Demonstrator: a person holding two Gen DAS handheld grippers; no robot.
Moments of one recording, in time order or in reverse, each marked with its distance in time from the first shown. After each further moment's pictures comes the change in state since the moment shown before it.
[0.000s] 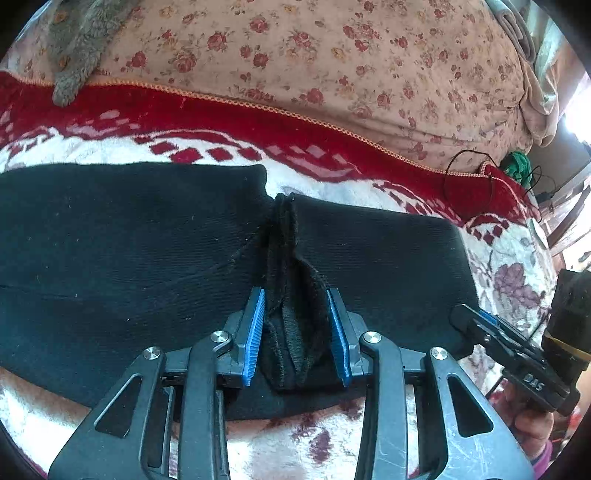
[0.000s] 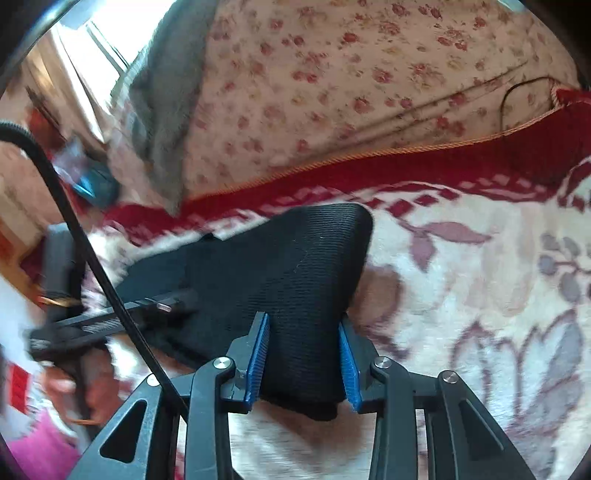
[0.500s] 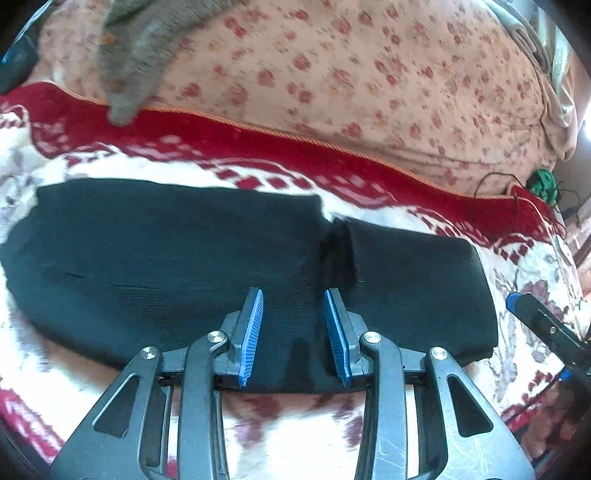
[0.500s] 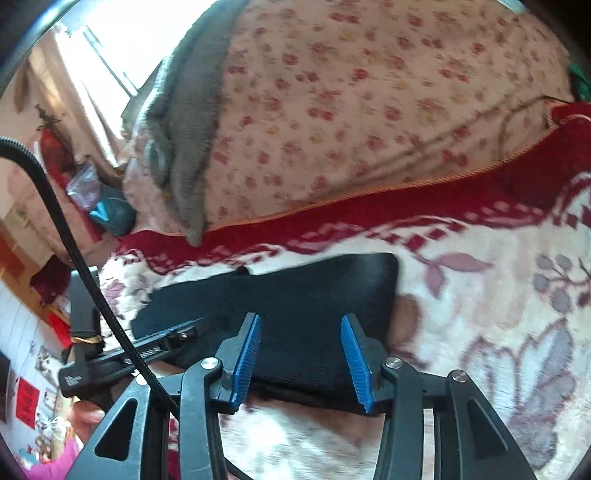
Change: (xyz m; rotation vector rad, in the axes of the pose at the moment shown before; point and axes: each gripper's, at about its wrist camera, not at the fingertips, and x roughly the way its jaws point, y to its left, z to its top) left arm -0.045 0.016 -0.007 -0.036 -0.108 0.161; right arm -0.040 0.028 0.011 0.023 -0.108 0.092
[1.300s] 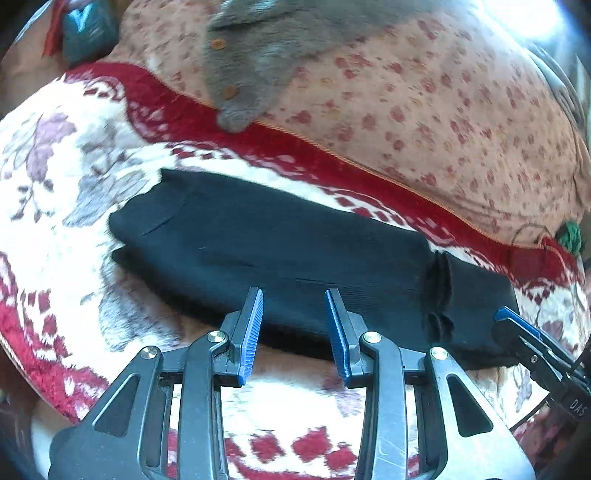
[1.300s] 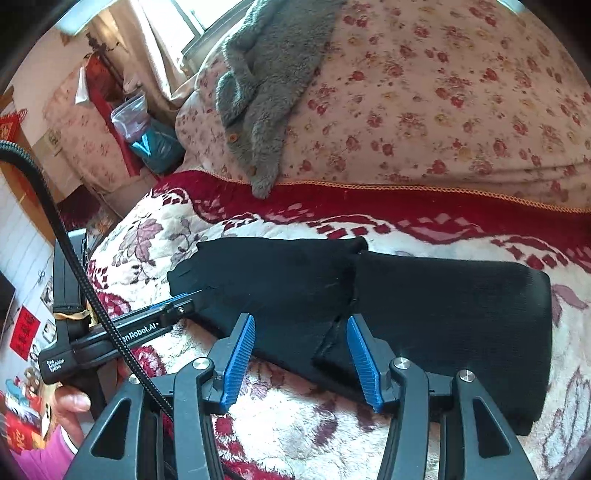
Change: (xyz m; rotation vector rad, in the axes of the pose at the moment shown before) left arm -0.054 0.096 -0.016 -0.175 -0.090 0.114; right arm 0.068 0.115 -0.016 -0.218 0.123 0.079
